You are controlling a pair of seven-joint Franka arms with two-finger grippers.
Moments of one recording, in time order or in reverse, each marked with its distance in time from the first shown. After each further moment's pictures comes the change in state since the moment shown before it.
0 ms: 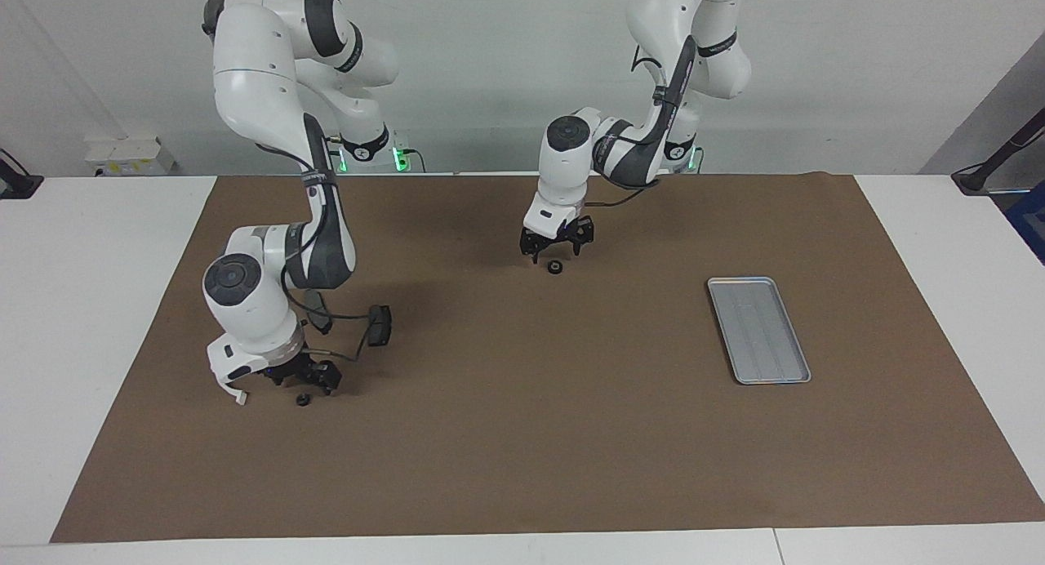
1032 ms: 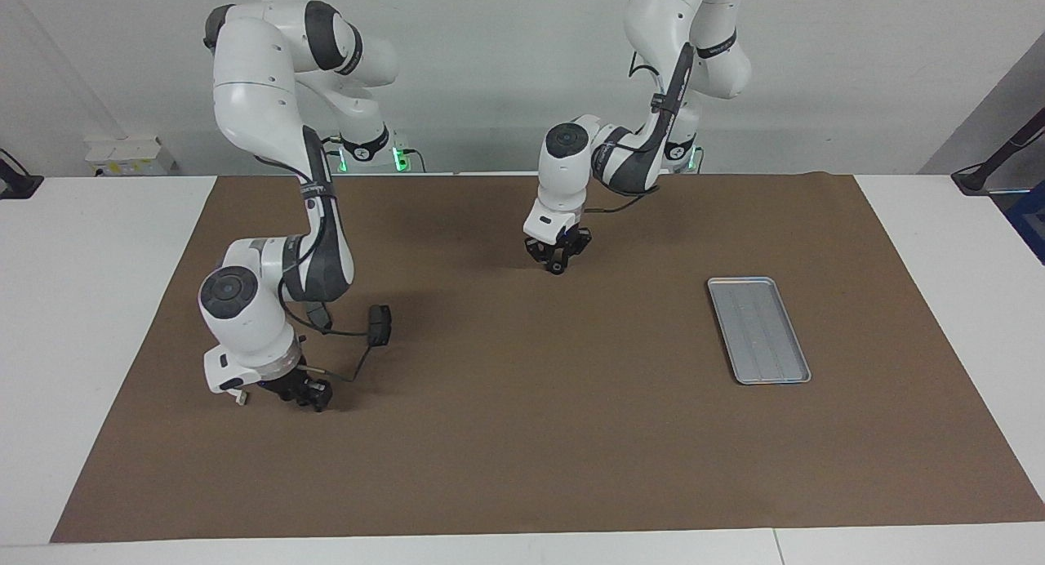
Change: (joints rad) left arm 0.000 0.007 0.004 0.004 0.042 0.015 0.000; right arm -0.005 0.024 0.001 0.033 0.000 -0.001 0.093
